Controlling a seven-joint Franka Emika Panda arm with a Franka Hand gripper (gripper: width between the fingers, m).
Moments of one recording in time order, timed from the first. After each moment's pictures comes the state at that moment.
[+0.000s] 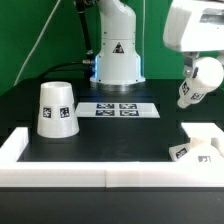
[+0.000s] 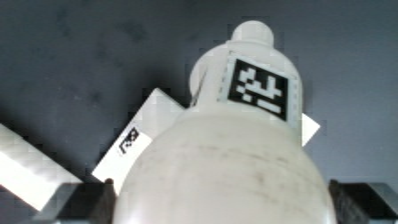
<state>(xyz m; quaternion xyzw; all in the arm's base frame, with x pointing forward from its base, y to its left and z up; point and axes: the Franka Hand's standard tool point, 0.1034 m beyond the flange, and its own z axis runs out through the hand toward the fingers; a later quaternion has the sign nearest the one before) 0.548 0.111 0.138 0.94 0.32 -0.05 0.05</state>
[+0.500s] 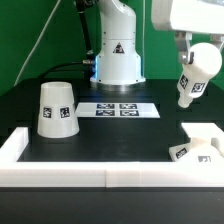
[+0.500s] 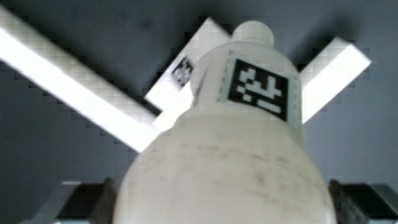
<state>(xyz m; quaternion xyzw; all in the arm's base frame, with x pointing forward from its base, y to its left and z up) 0.574 0.091 0.171 0.94 0.33 0.11 0.03</state>
